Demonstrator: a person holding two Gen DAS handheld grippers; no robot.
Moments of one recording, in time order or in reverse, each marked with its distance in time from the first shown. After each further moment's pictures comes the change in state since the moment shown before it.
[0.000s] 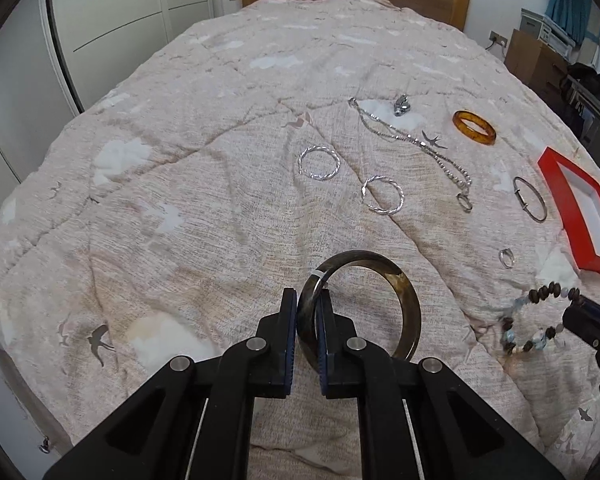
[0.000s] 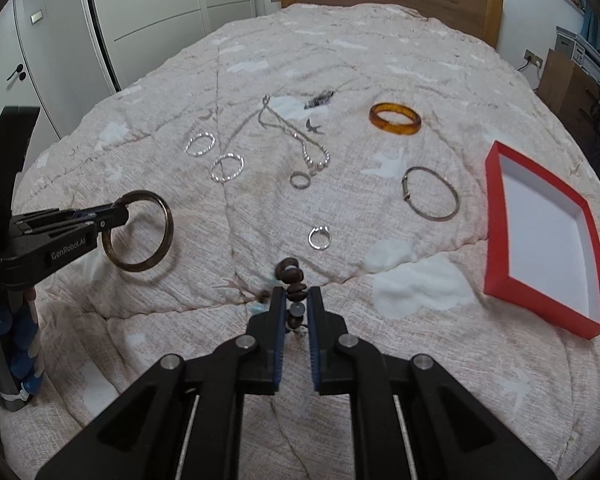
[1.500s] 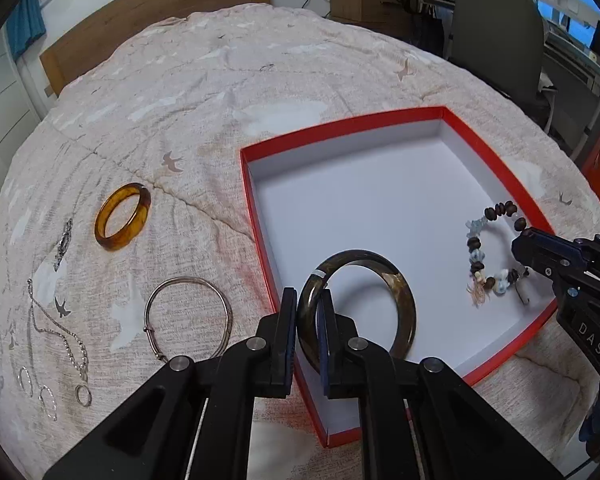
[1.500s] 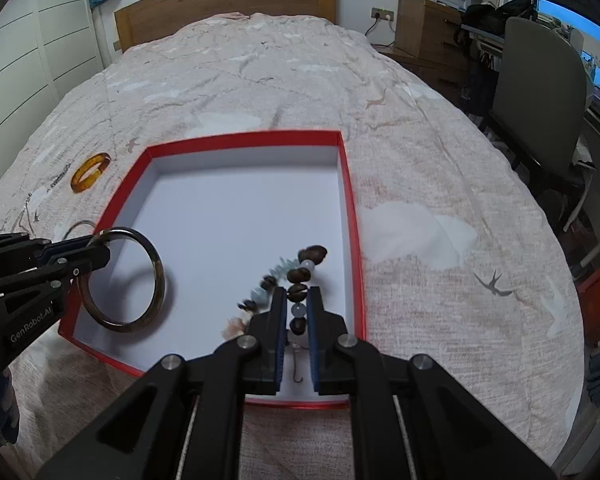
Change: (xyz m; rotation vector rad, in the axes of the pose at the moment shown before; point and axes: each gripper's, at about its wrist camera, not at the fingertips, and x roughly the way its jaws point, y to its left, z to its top) left arm 0.061 -0.372 0.071 0.508 0.003 -0.229; right arm -0.013 -0.298 -0.025 0.341 -0.051 -0.306
